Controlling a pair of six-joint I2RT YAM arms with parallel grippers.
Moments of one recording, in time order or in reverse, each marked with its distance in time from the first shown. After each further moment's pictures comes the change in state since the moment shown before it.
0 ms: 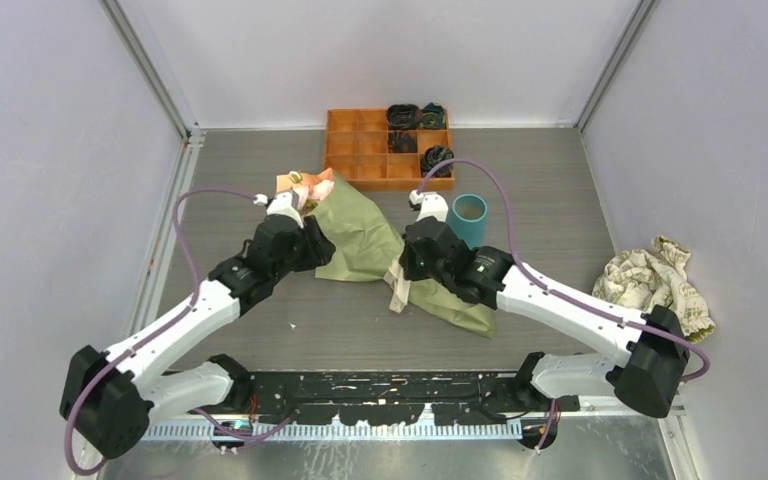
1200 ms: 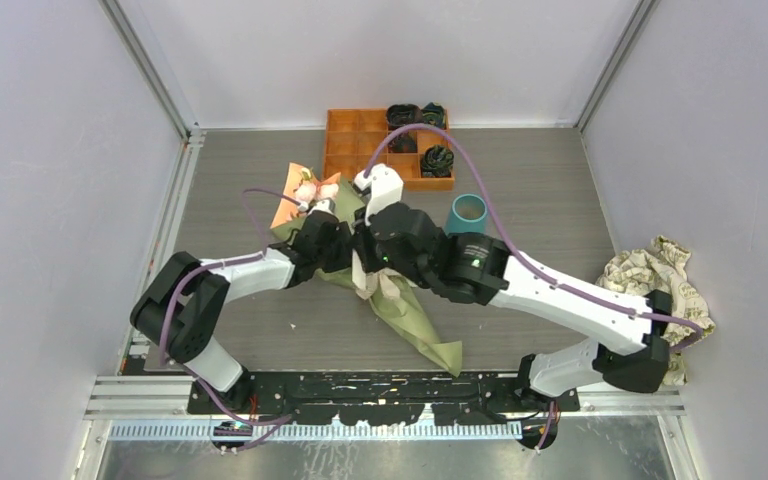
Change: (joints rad) left arm -0.006 0.497 0.058 0.300 0.136 -0.119; right arm 0.288 0.155 0.494 -0.140 0.102 -0.159
